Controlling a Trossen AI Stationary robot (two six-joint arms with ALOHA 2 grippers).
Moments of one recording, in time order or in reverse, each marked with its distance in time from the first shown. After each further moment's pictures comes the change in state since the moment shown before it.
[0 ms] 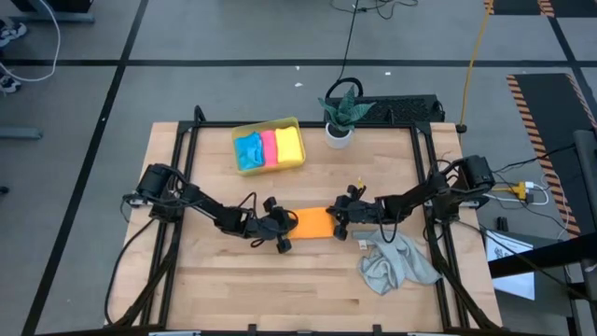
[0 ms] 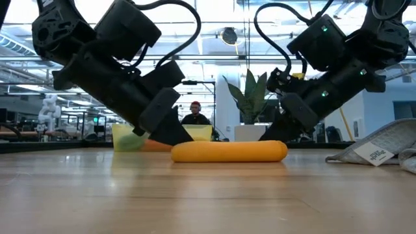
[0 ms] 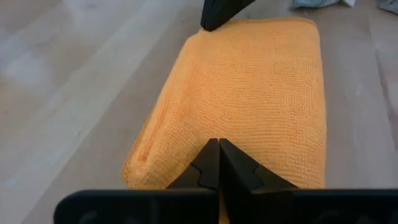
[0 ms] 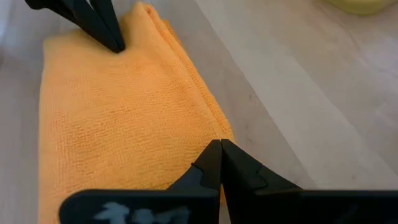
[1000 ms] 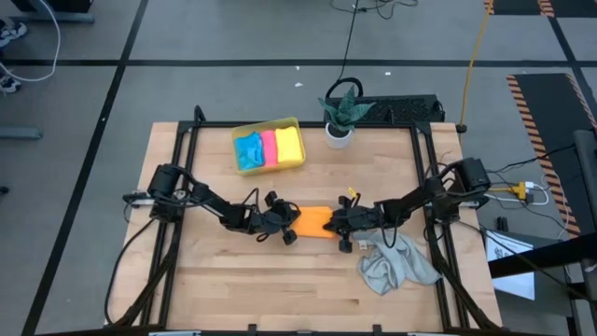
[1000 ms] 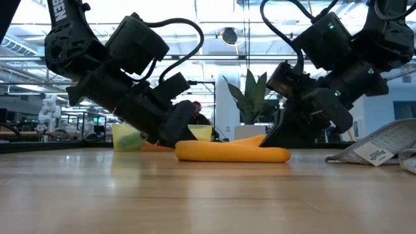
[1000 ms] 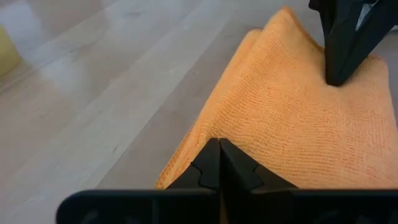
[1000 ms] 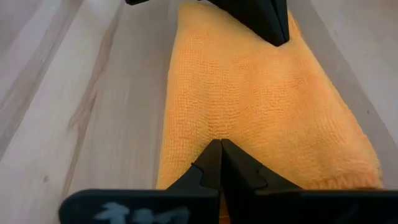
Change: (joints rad) left arm 0.067 0.086 0.004 0.090 -0.055 -0.034; right arm 0.053 0.046 0.003 0.048 -0.211 -0.163
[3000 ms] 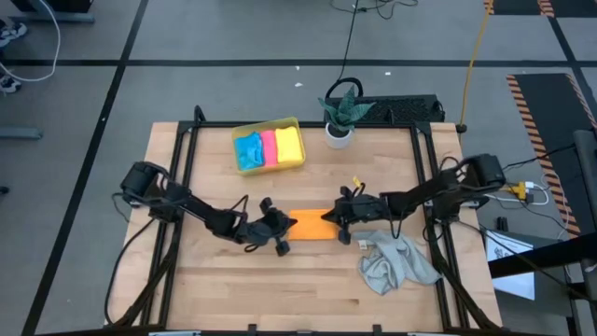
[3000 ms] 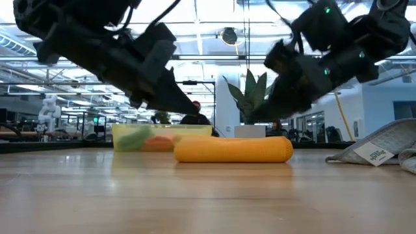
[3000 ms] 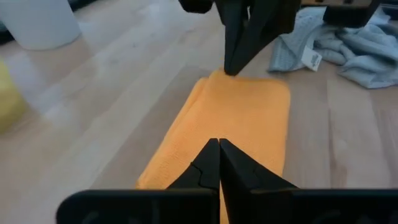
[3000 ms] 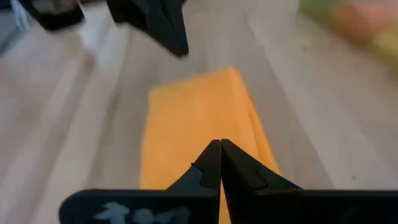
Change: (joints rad) left arm -0.144 -0.213 -0.003 -0.101 -0.090 0.019; right arm -0.070 -0.146 -0.004 0.029 -0.024 0.035
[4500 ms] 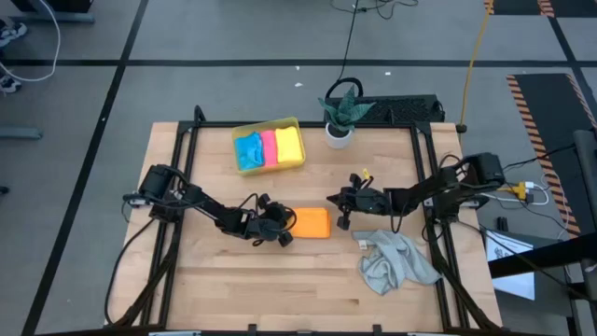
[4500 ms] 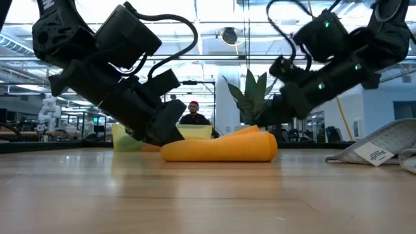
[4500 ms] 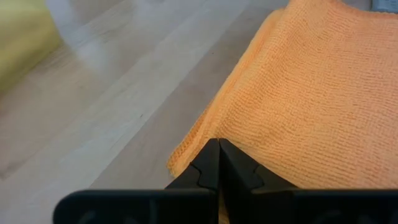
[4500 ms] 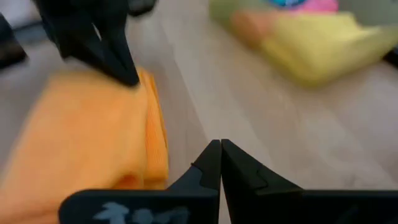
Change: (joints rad) left arm 0.078 0.150 -0.002 -0.032 -0.030 -0.106; right arm -0.072 -0.006 -0.070 0.065 0.214 -0.093
